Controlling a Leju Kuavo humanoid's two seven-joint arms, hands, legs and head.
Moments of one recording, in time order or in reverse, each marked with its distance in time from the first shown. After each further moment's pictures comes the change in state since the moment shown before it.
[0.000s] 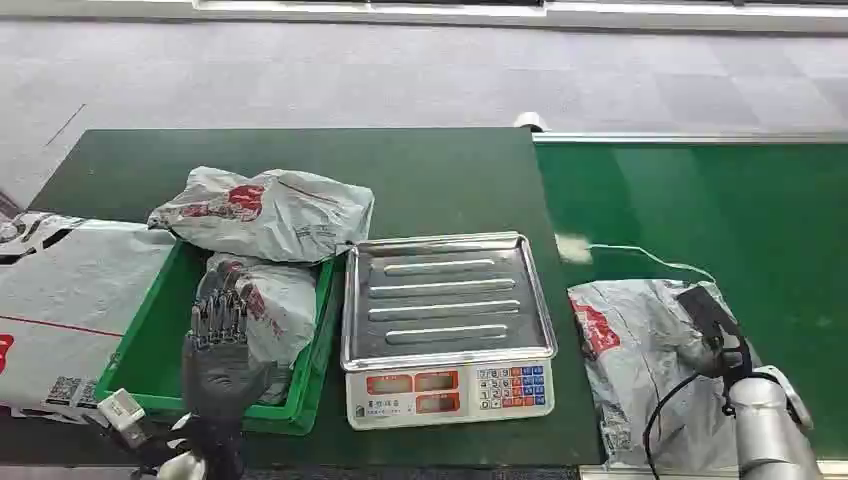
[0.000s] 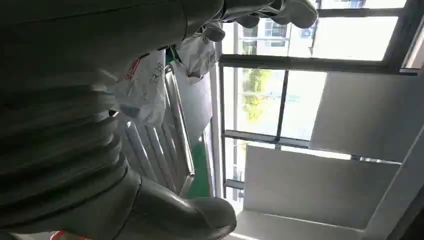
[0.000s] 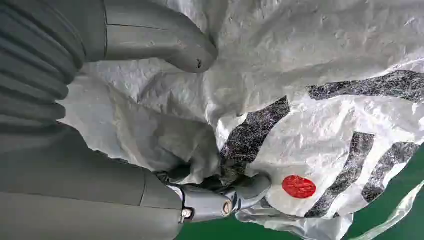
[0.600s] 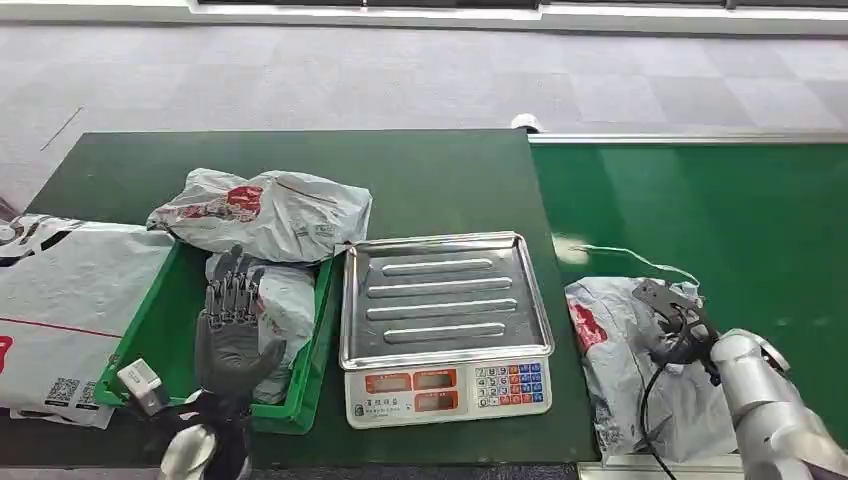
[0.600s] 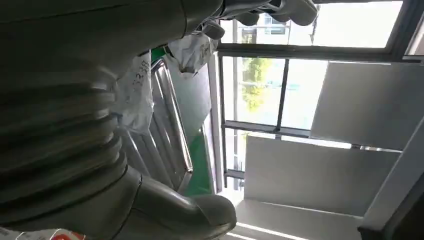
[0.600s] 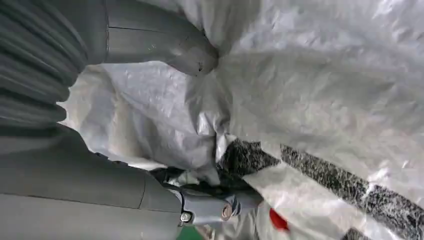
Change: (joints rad) left arm -0.113 0.023 -0.023 0.114 0.029 -0.002 0.000; right arm -0.246 -0.036 0.173 0.332 0.157 0.255 0.084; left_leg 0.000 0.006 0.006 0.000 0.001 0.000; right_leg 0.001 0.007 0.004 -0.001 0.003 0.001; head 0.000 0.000
